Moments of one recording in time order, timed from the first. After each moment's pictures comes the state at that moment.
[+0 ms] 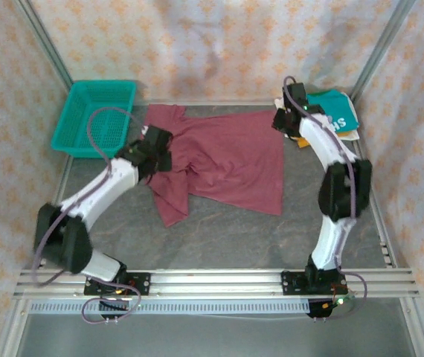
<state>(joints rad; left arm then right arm) -0.41 1.41 1.11 -0.68 -0.33 -0.37 0.18 1.83 1.60 -0.68 0.08 0.52</state>
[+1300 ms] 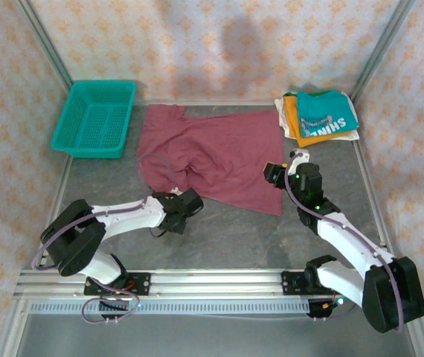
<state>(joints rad) -0.78 1.49 0.78 -0.76 -0.36 -0.55 0.30 1.02 0.49 0.15 -0.03 0.42</state>
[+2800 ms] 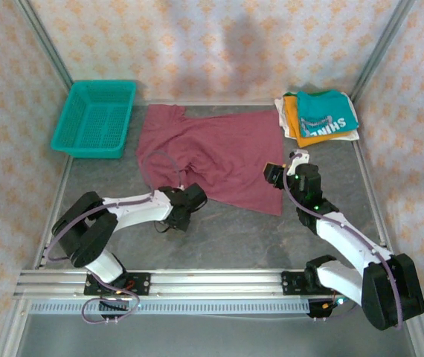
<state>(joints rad) -0.75 1.60 0.85 -0.77 -0.29 -0.49 0.30 1.04 0.47 0.18 -0.02 0.42</state>
